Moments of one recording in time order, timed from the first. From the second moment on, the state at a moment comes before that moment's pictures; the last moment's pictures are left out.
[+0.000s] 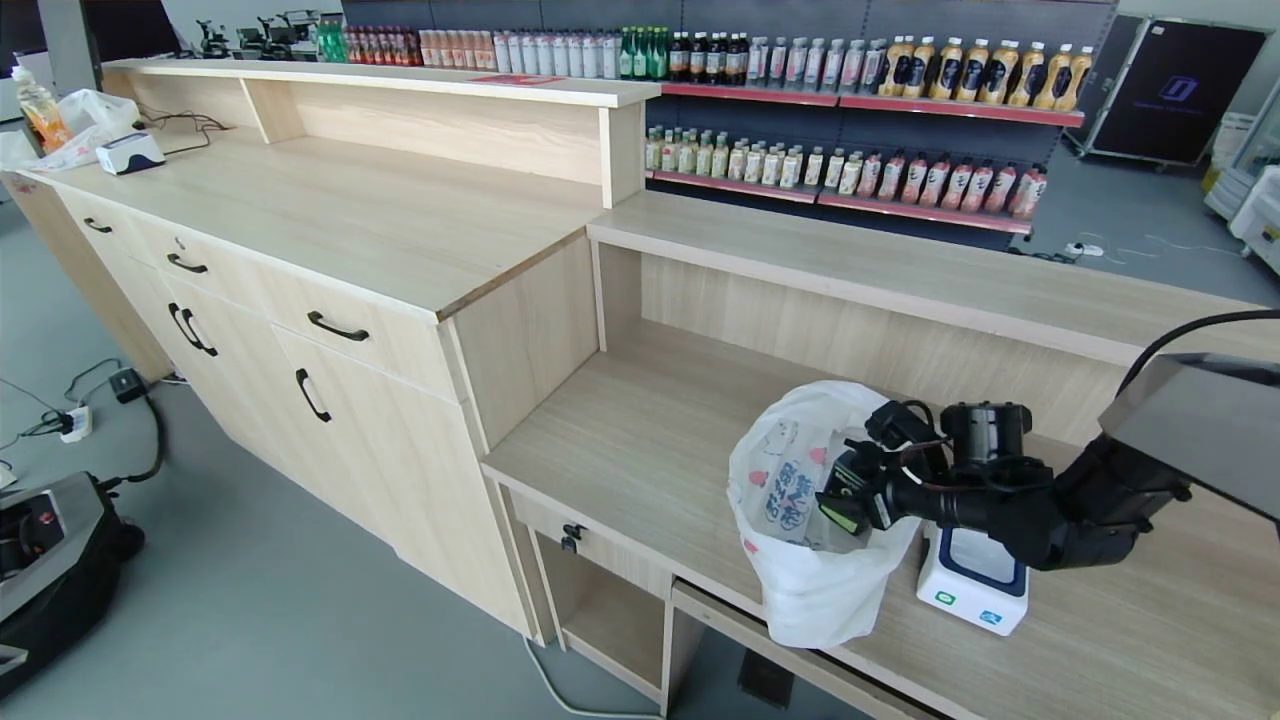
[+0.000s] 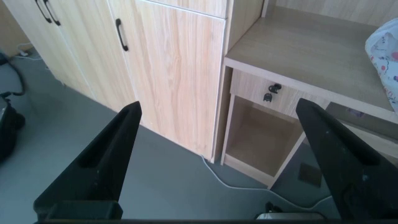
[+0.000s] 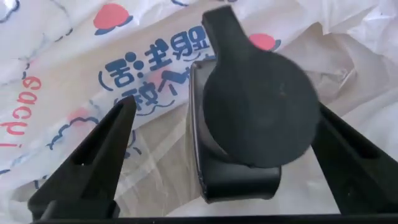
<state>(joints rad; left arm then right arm) 0.00 0.00 0.00 0.00 0.00 0.00 0.08 2.29 -0.94 -0.85 0.37 -0.41</state>
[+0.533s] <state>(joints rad) 0.00 0.00 0.00 0.00 0.00 0.00 -0.10 1.66 -0.75 -0.62 0.34 -0.49</state>
